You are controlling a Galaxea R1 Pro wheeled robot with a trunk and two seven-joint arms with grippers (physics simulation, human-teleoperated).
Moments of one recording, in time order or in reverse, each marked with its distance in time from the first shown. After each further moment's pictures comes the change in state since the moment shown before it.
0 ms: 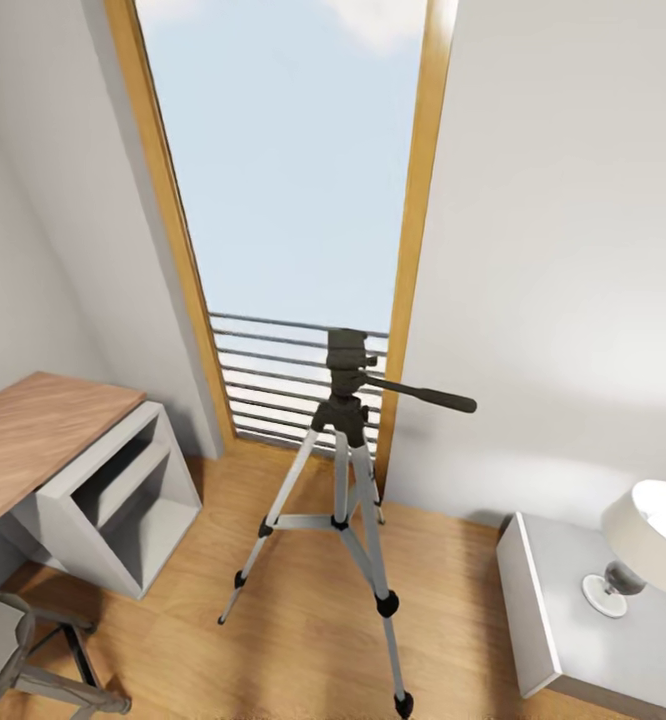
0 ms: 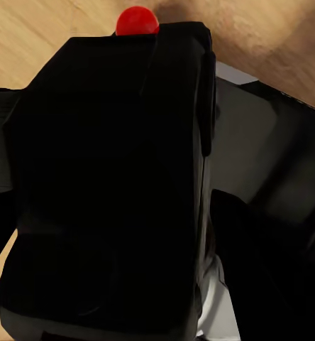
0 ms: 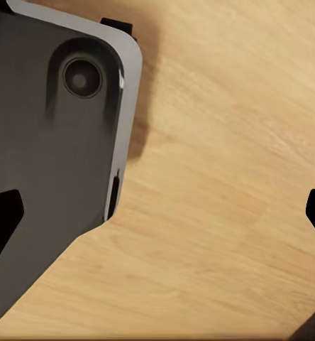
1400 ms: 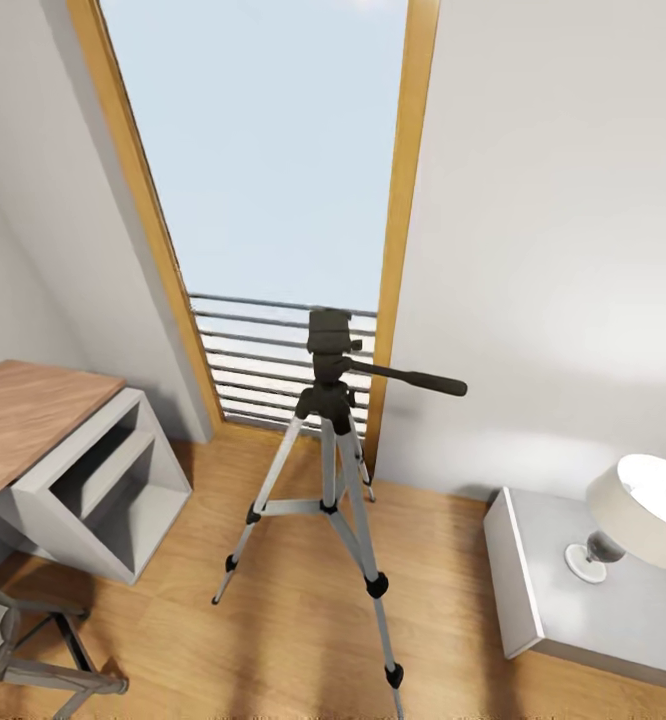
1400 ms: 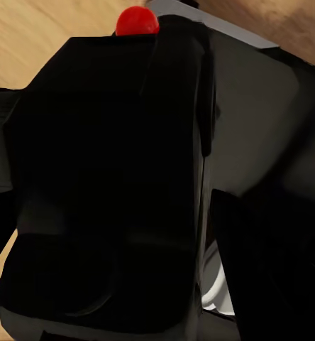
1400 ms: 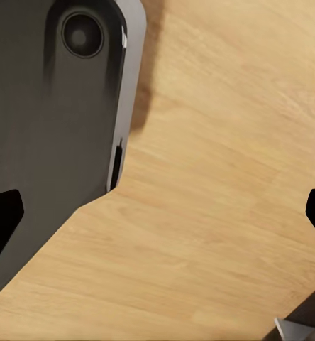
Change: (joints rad) left arm 0.000 -0.001 0.002 0.000 -0.002 0.000 0.000; right arm 0.002 -0.003 0.000 0.000 -0.002 0.000 0.000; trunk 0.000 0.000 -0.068
